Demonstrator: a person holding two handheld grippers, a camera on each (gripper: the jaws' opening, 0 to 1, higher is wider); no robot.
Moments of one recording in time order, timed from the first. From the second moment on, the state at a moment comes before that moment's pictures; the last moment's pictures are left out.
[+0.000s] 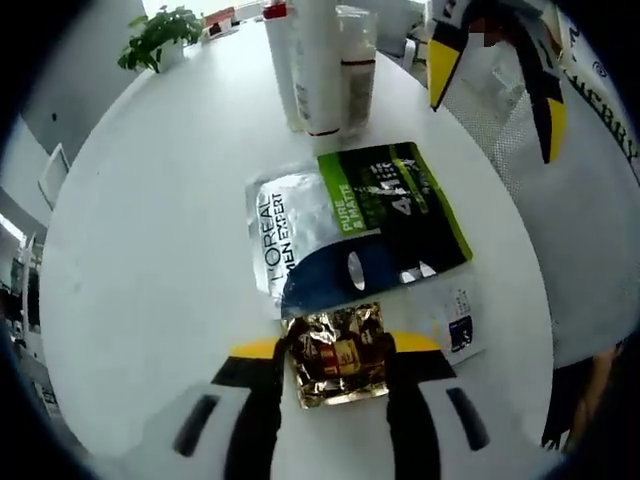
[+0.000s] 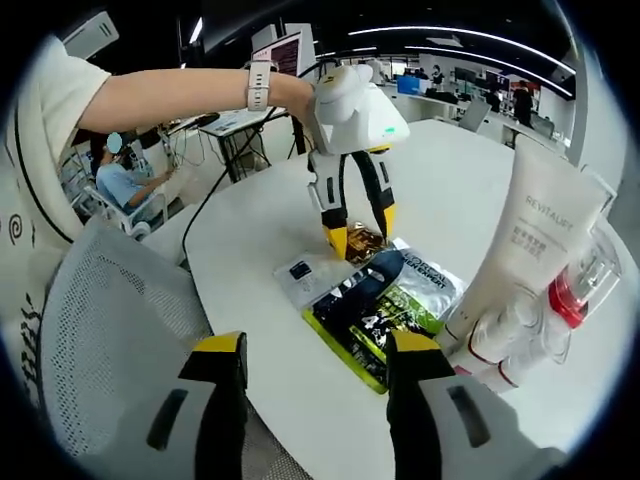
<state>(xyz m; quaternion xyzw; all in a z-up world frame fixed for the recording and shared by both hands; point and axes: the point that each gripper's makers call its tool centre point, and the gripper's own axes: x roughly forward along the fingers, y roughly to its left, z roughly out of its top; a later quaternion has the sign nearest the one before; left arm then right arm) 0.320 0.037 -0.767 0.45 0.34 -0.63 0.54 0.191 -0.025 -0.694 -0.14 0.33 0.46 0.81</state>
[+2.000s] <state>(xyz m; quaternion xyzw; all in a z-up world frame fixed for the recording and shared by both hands) 0.314 0.046 -0.761 0.34 0.38 -0.54 0.67 0.185 -0.023 -0.688 -0.15 0.32 0.47 0.81</state>
